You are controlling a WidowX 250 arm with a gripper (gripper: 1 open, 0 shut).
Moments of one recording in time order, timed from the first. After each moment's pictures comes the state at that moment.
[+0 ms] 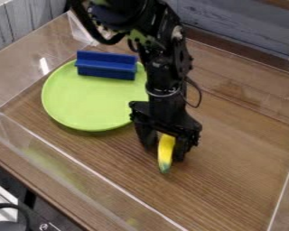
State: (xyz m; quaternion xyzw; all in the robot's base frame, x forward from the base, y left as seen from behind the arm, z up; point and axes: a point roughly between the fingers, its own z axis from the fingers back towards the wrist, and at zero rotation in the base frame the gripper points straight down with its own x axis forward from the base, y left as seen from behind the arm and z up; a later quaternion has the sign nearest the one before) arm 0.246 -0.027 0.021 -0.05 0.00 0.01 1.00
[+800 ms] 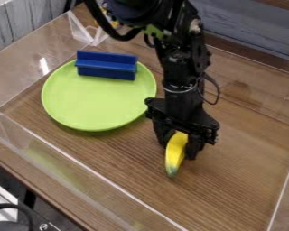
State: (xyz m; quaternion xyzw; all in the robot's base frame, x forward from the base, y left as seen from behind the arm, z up) arm 0.256 -0.044 0.030 -0.06 -0.01 -0.02 1.00
